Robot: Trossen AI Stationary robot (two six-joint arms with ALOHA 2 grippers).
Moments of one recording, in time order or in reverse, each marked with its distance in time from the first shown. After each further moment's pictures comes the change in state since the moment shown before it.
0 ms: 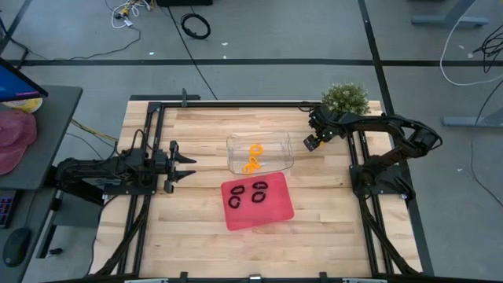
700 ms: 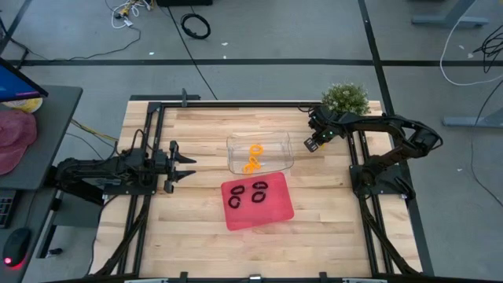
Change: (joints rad) left arm 0.000 0.000 0.000 0.000 0.000 0.000; right arm 0.001 -0.002 0.002 -0.020 -0.006 -0.062
